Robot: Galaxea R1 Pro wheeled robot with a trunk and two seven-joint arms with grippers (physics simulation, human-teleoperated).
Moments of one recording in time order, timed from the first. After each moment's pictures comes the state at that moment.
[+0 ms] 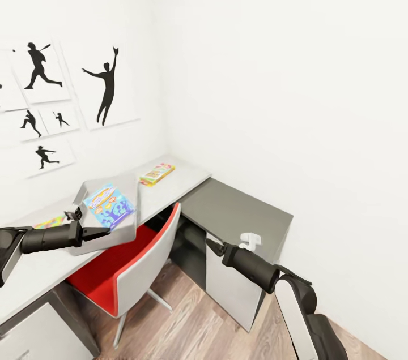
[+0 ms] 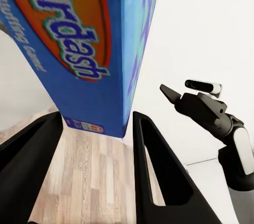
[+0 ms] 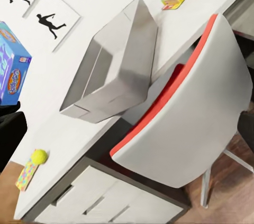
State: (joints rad) left arm -0.69 0.51 0.12 -0.85 0.14 0.99 -1.57; right arm -0.24 0.12 0.07 -1.56 -0.51 0.70 0.35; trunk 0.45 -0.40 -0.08
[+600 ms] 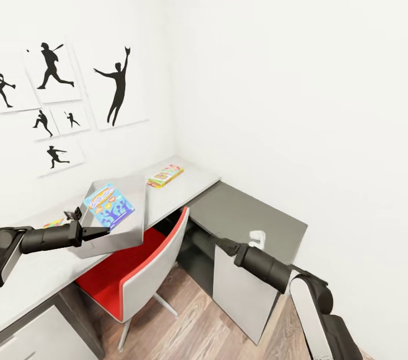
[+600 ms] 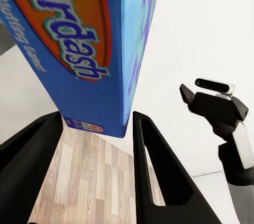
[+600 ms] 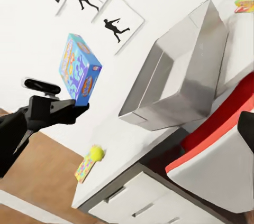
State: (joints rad) left arm -0.69 0.51 0.12 -0.85 0.14 0.99 -1.57; right arm -0.24 0.10 -0.03 -1.58 -0.54 0.77 0.65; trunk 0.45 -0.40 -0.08
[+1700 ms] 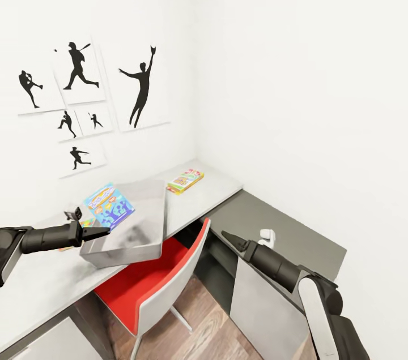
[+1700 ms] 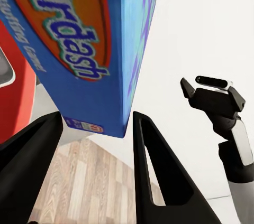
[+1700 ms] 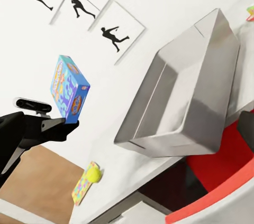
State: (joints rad) left arm -0.69 0.51 0.12 -0.85 0.14 0.99 -1.57; right arm -0.24 0.11 -0.12 -1.58 -0.52 0.78 0.67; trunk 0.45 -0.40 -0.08
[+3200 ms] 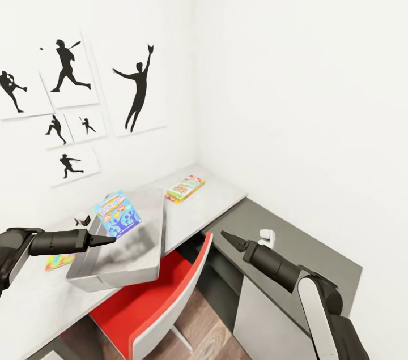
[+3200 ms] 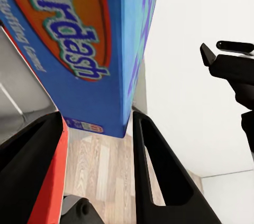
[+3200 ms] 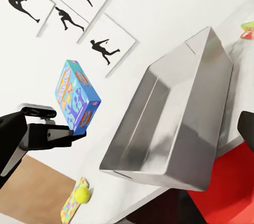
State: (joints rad) left arm -0.69 0.51 0.03 -0.85 0.10 0.90 -1.57; right arm -0.24 0.12 -0.12 -1.58 -0.52 0.78 0.67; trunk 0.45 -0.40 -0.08
